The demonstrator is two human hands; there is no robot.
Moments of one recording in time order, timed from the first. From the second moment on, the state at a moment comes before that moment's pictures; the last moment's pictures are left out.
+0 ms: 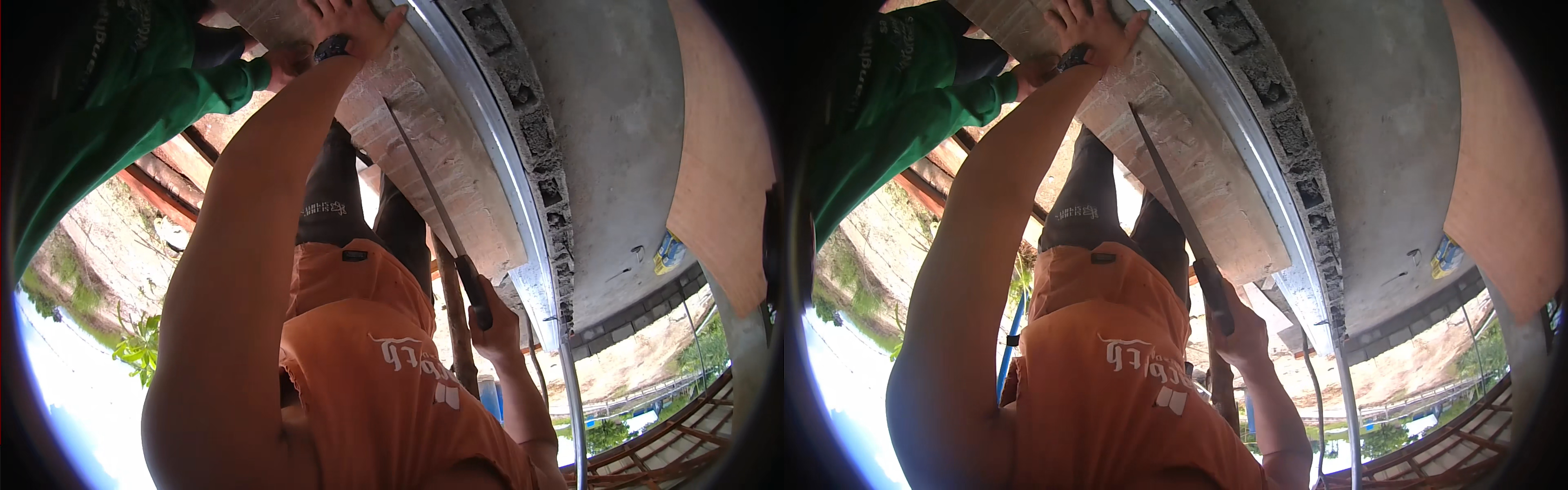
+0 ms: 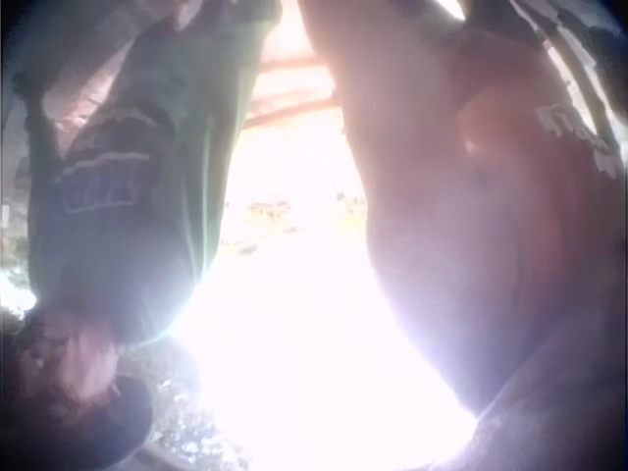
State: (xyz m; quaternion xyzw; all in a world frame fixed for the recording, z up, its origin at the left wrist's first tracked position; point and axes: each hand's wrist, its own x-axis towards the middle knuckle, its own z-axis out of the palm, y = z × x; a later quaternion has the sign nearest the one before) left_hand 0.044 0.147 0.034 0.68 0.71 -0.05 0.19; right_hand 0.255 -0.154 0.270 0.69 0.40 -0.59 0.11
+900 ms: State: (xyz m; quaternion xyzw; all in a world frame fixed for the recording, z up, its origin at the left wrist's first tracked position) left_hand 0.048 0.147 0.026 0.68 0.71 -0.07 0.18; right_hand 0.215 -0.138 0.187 0.69 0.46 -0.55 -0.01
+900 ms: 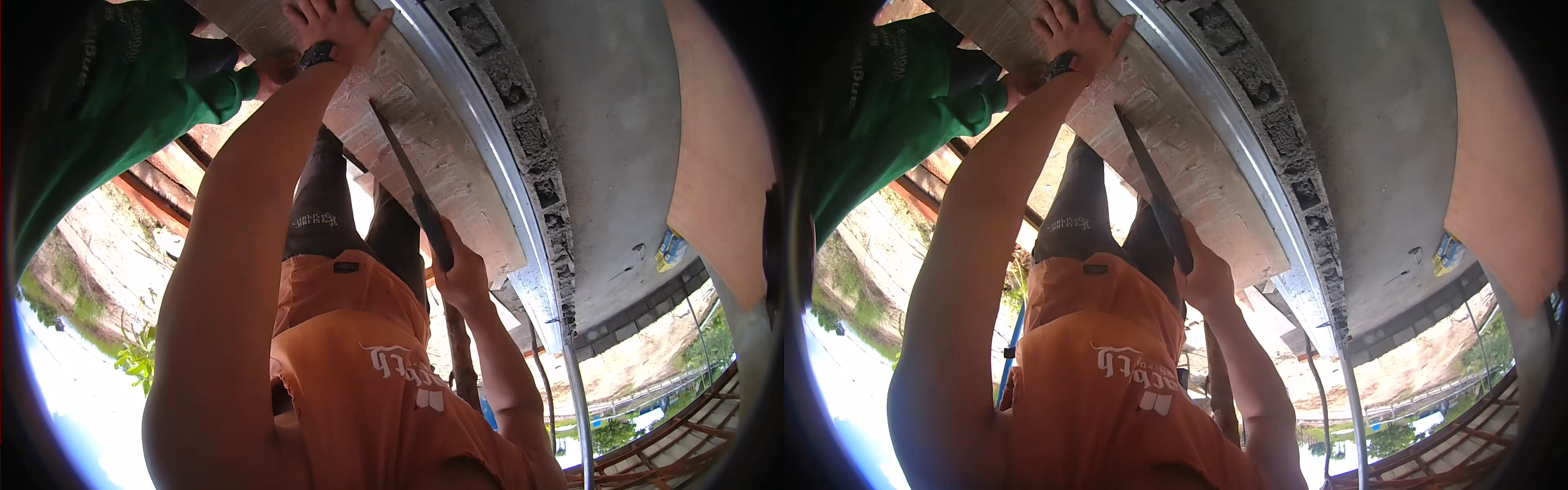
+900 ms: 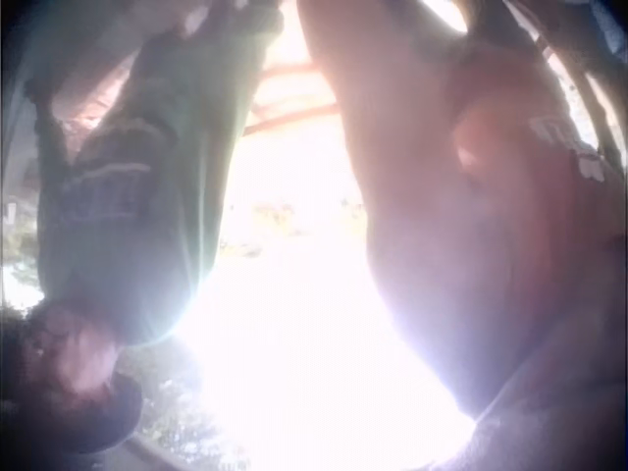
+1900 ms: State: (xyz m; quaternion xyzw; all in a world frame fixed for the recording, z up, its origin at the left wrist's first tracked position) left_hand 0.050 0.147 0.031 0.69 0.70 -0.05 0.17; right_hand 0.214 -0.122 0.208 0.71 0.45 -0.54 0.04
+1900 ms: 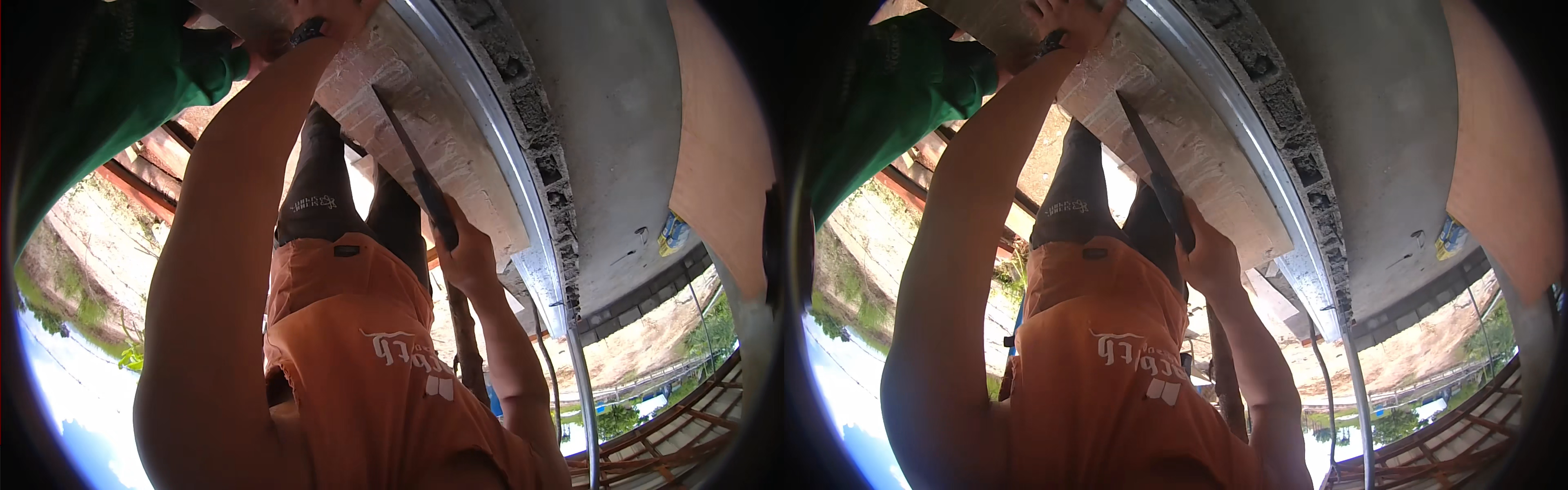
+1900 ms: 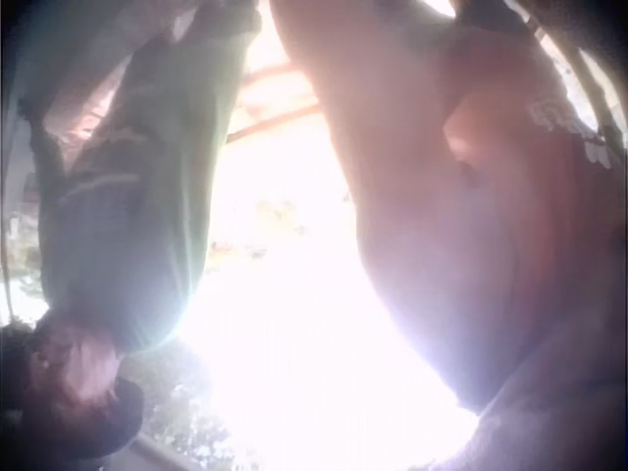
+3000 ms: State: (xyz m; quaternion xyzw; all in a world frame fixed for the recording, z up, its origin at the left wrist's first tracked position) left_hand 0.041 0.145 0.022 0.69 0.70 -0.04 0.15; right_hand 0.263 -0.178 0.261 0.71 0.43 -0.55 0.06
